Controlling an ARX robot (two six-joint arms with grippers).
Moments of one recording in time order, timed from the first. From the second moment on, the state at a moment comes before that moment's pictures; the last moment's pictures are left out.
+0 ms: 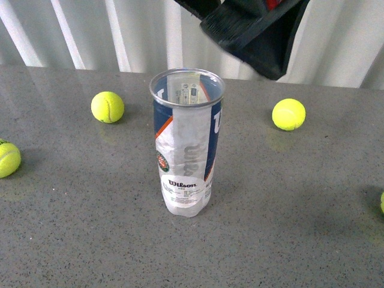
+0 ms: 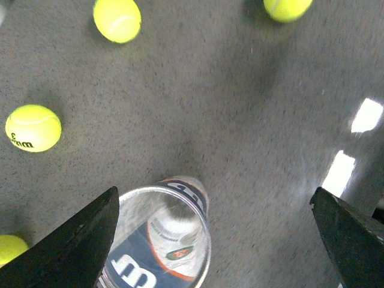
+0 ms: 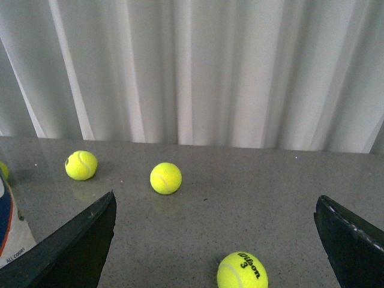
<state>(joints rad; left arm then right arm) -0.54 1.73 1.49 -0.66 0.31 0.55 0.00 0.00 0.01 0.00 0.00 0.00</state>
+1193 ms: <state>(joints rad) -0.24 0.97 0.26 0.71 -0.23 -0.01 0.00 0.00 0.01 0.00 0.00 0.00</state>
